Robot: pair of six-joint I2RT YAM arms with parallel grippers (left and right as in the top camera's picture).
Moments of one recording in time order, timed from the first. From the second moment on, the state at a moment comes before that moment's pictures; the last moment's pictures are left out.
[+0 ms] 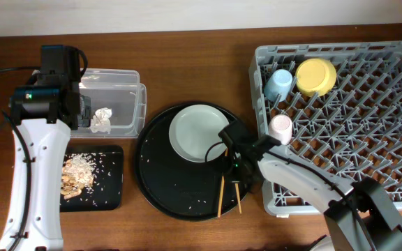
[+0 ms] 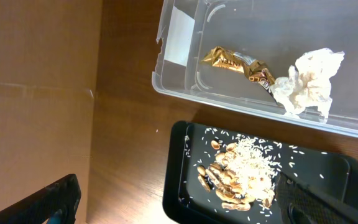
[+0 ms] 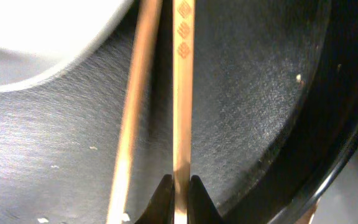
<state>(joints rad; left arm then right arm) 0.02 1.53 1.61 -1.21 -0.58 0.11 0.60 1.64 0.94 -0.71 -0.08 0.58</state>
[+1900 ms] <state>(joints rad) 0.02 1.53 1.61 -1.21 -0.58 0.11 -0.06 1.74 1.47 -1.30 0.08 0.02</state>
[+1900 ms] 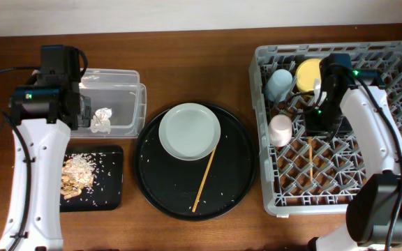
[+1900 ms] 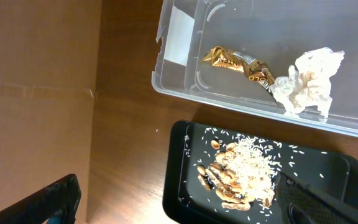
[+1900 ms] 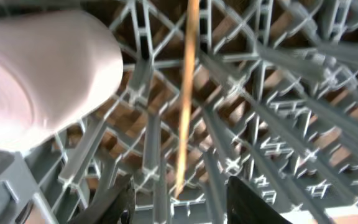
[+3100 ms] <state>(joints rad) 0.02 1.53 1.61 -1.21 -0.58 0.11 0.82 1.89 1.27 -0.88 0.00 1.35</state>
